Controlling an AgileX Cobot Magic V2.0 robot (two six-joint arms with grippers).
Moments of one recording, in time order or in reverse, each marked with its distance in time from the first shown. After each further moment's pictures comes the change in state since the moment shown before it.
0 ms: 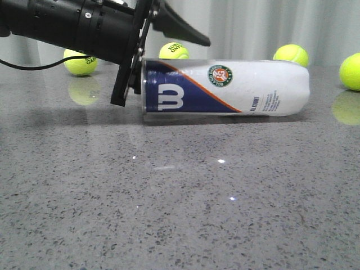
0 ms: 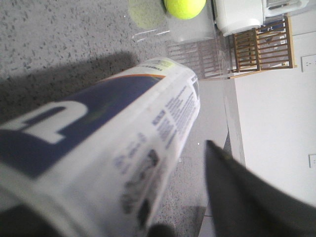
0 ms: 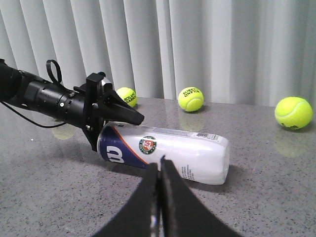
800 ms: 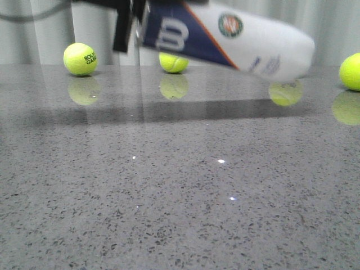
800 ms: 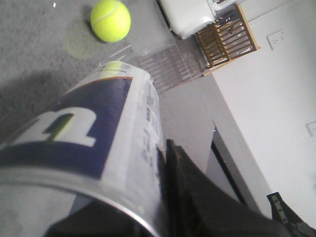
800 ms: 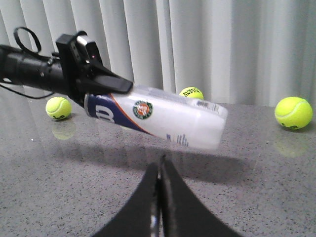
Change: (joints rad) left arm -0.002 -0.155 -0.038 0.004 0.016 0.130; right arm 0.000 0.000 0.000 0.000 0.000 0.000
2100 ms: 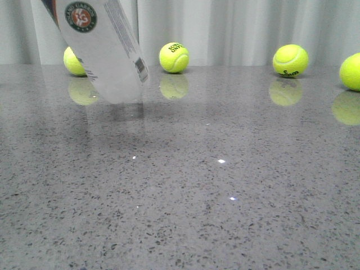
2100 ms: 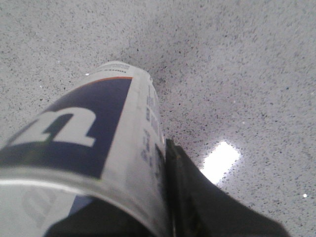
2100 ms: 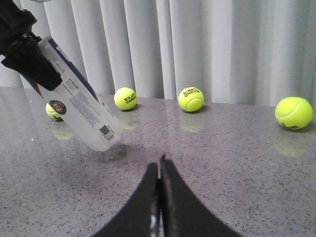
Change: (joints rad) left arm -0.208 -0.208 -0.392 1.490 0.236 -0.612; right arm 0.000 0.000 0.000 0.000 0.000 0.000
